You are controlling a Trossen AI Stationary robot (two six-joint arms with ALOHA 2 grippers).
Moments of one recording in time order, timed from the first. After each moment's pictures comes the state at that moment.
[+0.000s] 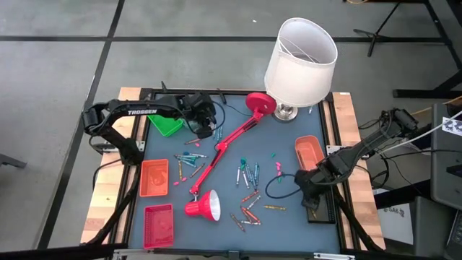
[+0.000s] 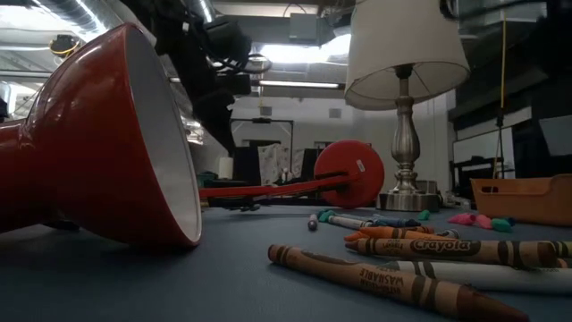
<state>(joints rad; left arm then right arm) 0.42 1.53 1.03 -0.49 -0.11 0.19 0.58 1.16 0.77 -0.79 -0.33 1.14</state>
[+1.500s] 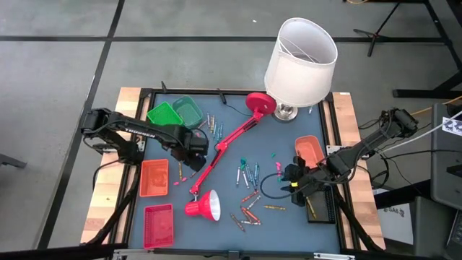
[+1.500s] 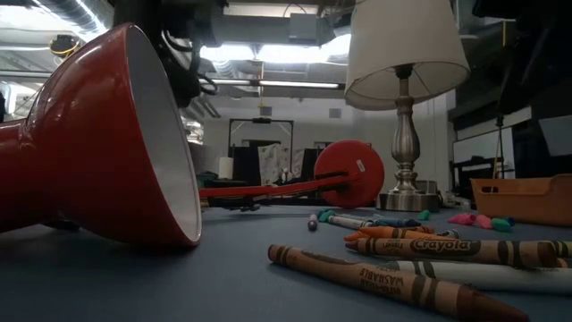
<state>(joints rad) -0.04 1.53 1.03 -1.06 -0.01 -1.12 0.58 1.16 0.77 -0.57 0.25 0.69</state>
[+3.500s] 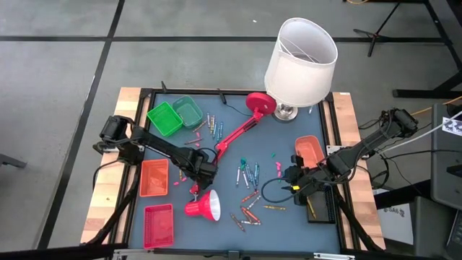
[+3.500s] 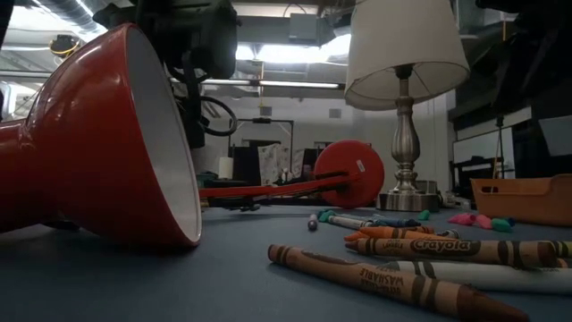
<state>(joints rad) -0.21 1.79 1.03 -0.85 -0.09 -1.14 0.58 1.16 0.77 -0.58 0.26 0.52</state>
